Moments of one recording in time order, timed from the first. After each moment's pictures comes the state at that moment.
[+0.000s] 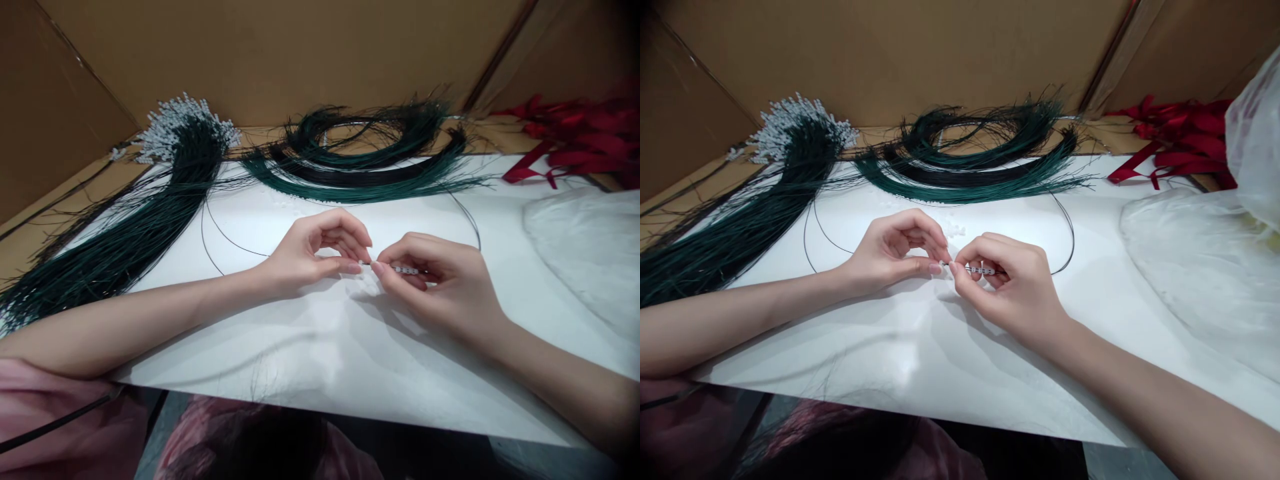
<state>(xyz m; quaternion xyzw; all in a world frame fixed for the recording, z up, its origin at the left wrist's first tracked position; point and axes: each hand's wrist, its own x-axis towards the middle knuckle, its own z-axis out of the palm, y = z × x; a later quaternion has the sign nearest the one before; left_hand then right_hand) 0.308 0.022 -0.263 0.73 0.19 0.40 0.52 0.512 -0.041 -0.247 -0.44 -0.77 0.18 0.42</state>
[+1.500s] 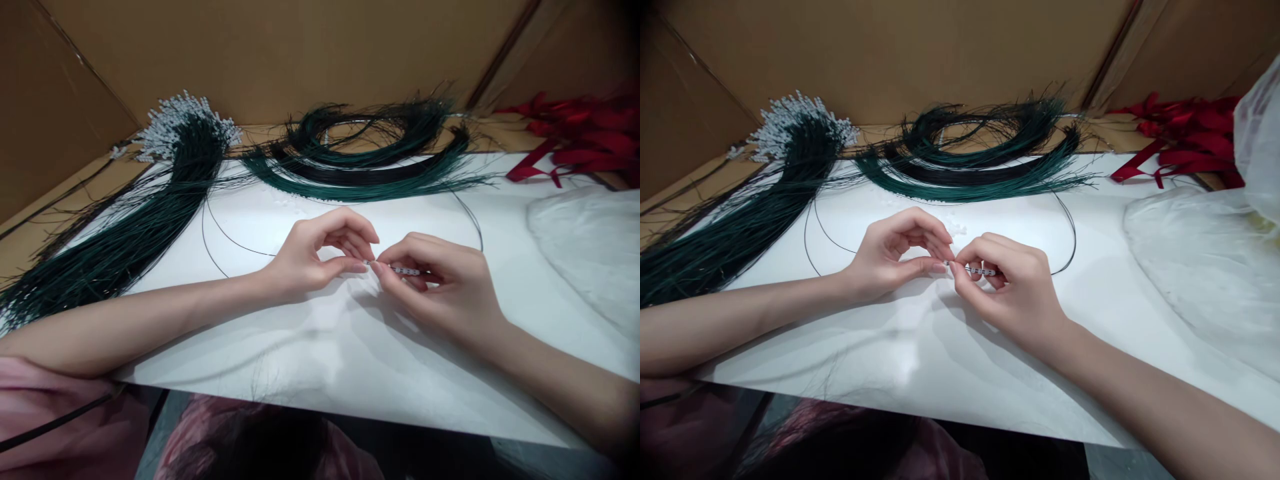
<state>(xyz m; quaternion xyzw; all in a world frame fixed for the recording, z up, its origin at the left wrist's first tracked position) 0.312 0.015 -0.265 0.75 0.18 0.44 0.47 0.510 -0.043 -0.249 -0.43 -0.79 0.15 0.42</state>
